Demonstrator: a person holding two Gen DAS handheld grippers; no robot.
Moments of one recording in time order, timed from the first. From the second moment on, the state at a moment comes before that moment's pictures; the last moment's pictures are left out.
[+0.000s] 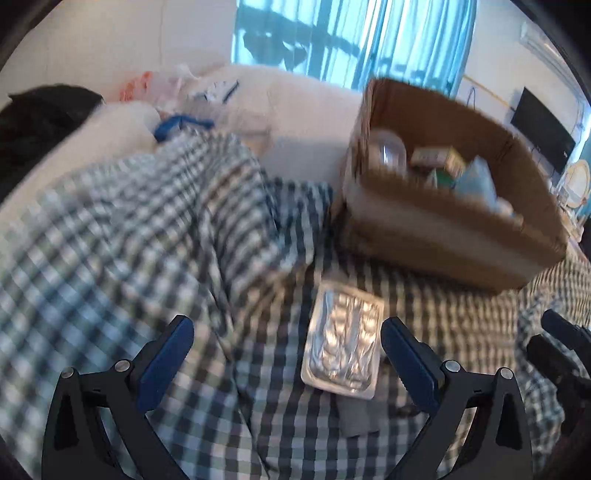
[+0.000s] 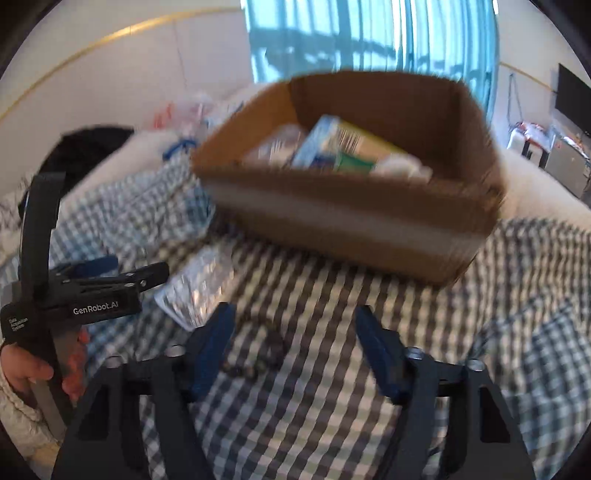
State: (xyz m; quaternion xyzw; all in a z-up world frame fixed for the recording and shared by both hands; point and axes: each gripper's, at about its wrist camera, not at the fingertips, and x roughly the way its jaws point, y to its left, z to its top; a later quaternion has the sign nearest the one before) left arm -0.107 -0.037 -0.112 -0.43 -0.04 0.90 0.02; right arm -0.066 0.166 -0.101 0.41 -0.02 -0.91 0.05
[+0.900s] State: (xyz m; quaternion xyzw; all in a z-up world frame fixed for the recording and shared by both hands) left arm -0.133 -0.011 -0.177 -0.49 -0.01 0.87 0.10; right arm -0.085 0.153 -0.157 0.48 -0.01 -0.87 0.06
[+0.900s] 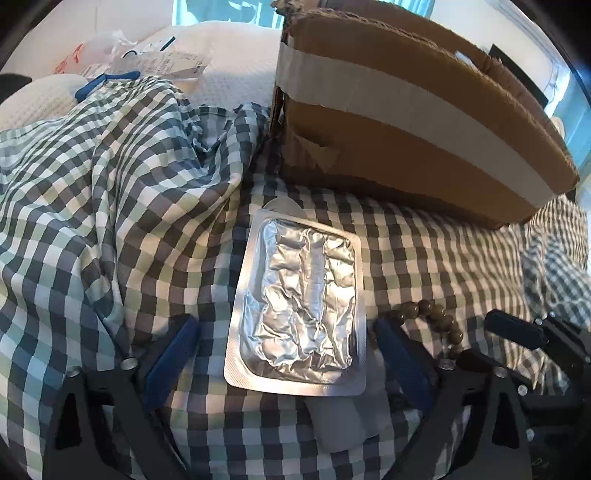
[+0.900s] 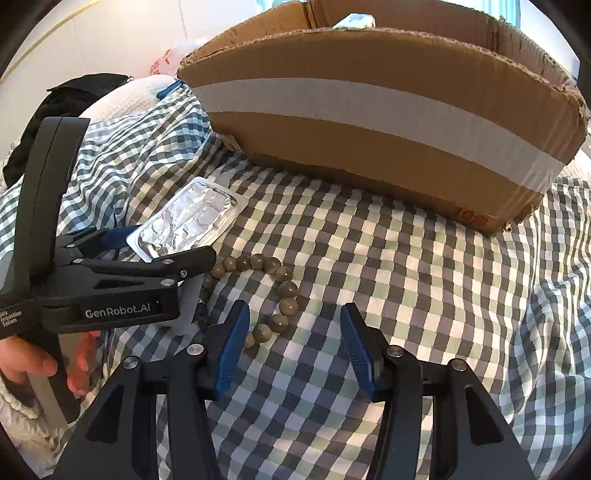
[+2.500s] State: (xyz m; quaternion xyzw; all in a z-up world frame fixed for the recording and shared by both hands) left arm -0.108 -0.041 -0.144 -0.47 -0.06 0.88 0.09; right arm -0.065 0.159 -0.106 0.42 -0.03 -0.90 0.06
